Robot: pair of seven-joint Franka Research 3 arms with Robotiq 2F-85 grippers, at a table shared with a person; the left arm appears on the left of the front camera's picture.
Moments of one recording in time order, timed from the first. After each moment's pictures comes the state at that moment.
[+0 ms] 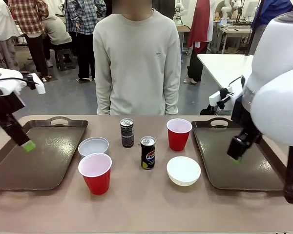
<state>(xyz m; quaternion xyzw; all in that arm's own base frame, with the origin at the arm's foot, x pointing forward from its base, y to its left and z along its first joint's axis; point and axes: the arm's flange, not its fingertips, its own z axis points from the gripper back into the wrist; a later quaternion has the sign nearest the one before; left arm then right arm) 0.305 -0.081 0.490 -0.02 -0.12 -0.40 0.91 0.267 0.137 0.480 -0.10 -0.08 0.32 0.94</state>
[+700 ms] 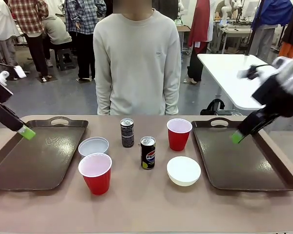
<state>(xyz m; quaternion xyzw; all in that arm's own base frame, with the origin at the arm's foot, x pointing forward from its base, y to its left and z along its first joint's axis) 0.347 -0.018 0.481 -0.28 -0.16 -0.38 0.87 0.292 0.051 0.514 0.18 -0.16 0.29 0.93</state>
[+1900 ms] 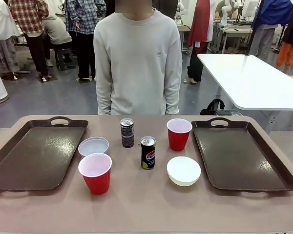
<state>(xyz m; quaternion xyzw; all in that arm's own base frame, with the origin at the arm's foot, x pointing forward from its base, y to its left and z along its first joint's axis) 0.334 0.181 0.457 -0.44 -0.16 -0.12 0.88 0.222 -0.172 0.485 0.41 -0.19 0.10 0.89</state>
